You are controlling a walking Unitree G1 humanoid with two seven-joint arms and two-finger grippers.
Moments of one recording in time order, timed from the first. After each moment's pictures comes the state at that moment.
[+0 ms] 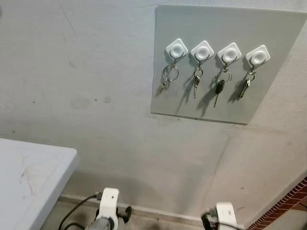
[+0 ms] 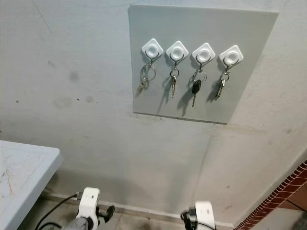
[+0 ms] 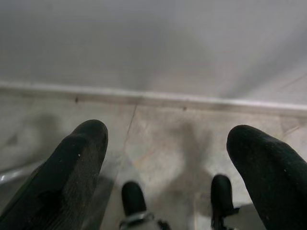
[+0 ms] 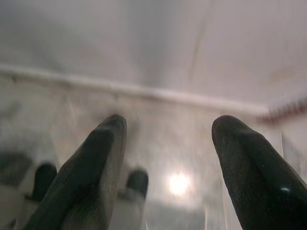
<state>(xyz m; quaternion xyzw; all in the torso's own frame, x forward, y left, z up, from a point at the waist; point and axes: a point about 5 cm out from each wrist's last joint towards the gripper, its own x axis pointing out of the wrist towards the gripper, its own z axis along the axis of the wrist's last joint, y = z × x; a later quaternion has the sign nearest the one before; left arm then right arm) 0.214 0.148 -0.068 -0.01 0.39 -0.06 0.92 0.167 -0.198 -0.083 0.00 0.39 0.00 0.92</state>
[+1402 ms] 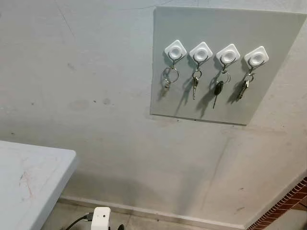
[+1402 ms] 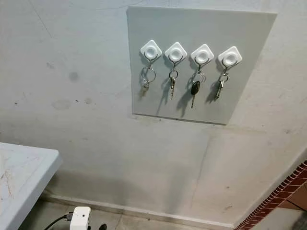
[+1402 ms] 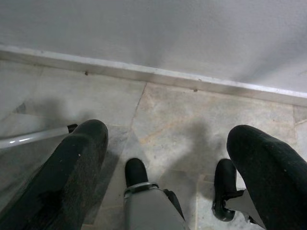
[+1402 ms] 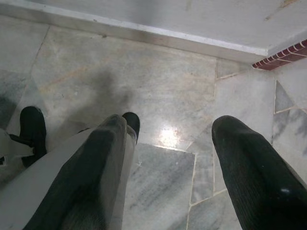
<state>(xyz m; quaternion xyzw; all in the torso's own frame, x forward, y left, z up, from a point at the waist) 0.183 0.158 -0.083 -0.03 0.42 -0.03 0.91 0.131 -0.196 -0.101 -0.03 0.48 -0.01 0.88</state>
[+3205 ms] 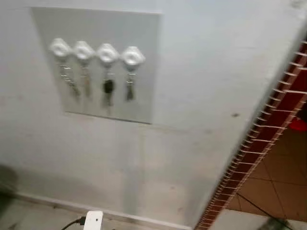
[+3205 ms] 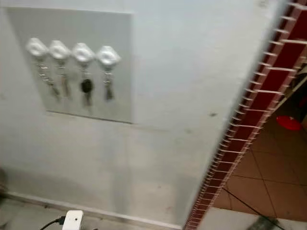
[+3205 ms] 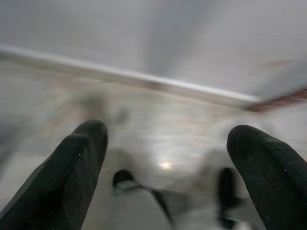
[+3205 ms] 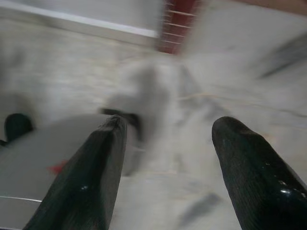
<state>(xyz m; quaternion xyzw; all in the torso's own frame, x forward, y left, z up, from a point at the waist) 0.178 0.150 -0.087 -0.03 0.43 -0.04 0.90 0.115 -0.204 -0.105 -0.02 0.50 -0.02 0.86</state>
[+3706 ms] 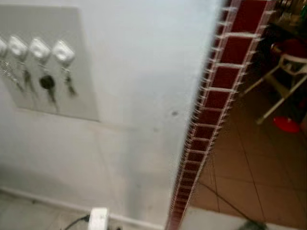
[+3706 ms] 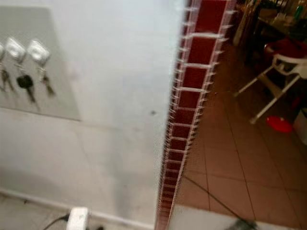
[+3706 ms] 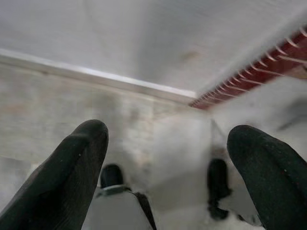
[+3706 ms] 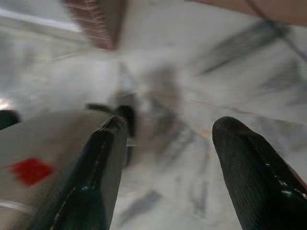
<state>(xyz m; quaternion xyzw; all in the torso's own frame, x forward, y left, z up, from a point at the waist) 0.178 0.147 -0.087 -0.04 0.43 -0.04 0.90 0.113 -0.210 -0.105 -0.02 0.50 -0.03 0.86</state>
